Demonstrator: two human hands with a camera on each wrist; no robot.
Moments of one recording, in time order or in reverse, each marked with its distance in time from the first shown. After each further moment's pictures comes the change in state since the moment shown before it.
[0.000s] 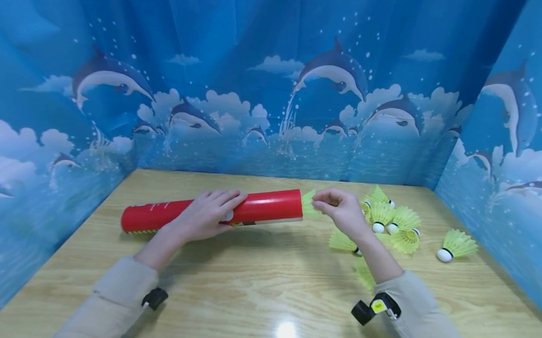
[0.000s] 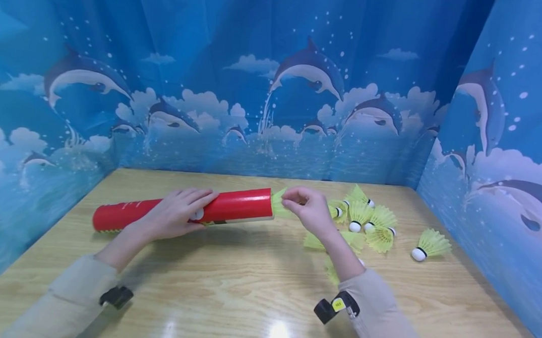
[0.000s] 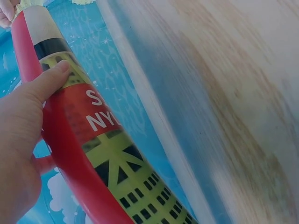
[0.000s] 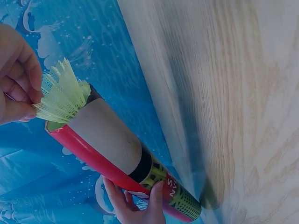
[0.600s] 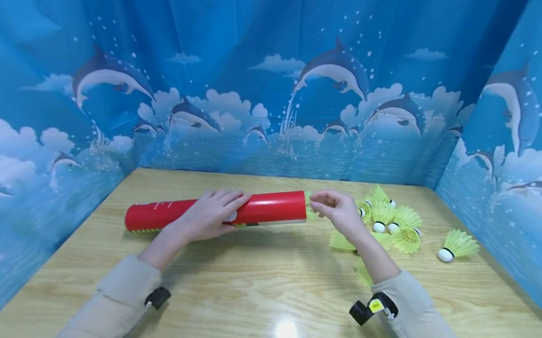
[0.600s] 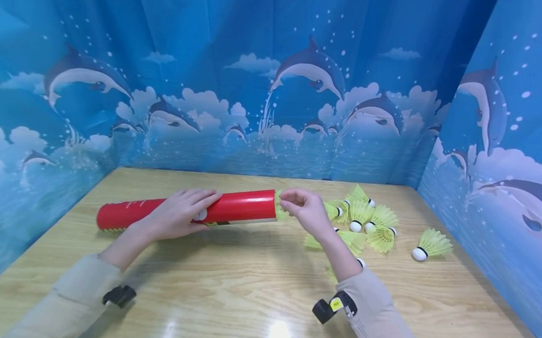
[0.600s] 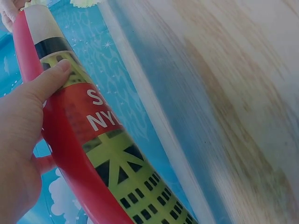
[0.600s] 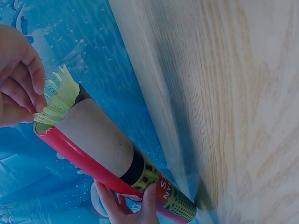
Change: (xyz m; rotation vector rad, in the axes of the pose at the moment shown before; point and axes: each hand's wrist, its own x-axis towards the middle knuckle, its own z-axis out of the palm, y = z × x) left_hand 0.003 0.004 0.001 0.023 -0.012 0.019; right_hand 0.002 0.006 0.007 0.060 -0.039 0.072
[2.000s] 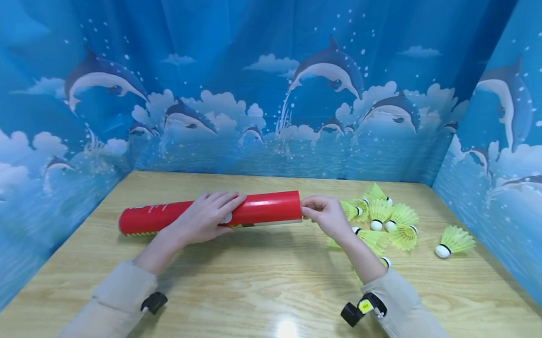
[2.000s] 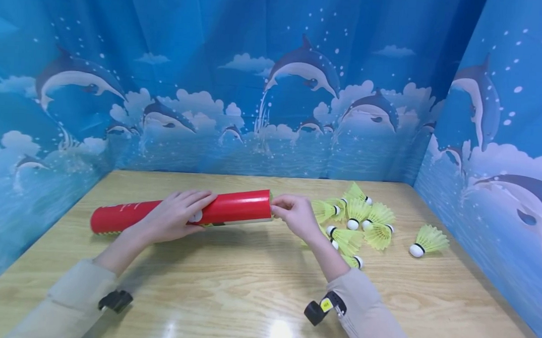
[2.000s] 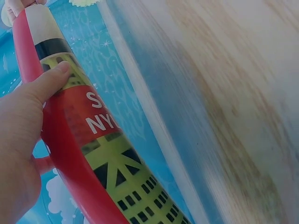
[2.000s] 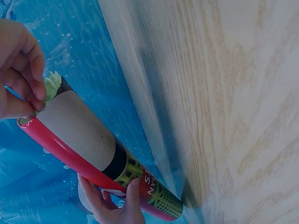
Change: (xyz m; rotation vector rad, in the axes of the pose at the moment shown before) left_hand -0.002 -0.001 0.003 0.013 0.032 0.017; right_hand 0.002 0.010 0.016 -0.091 0.006 -0.037
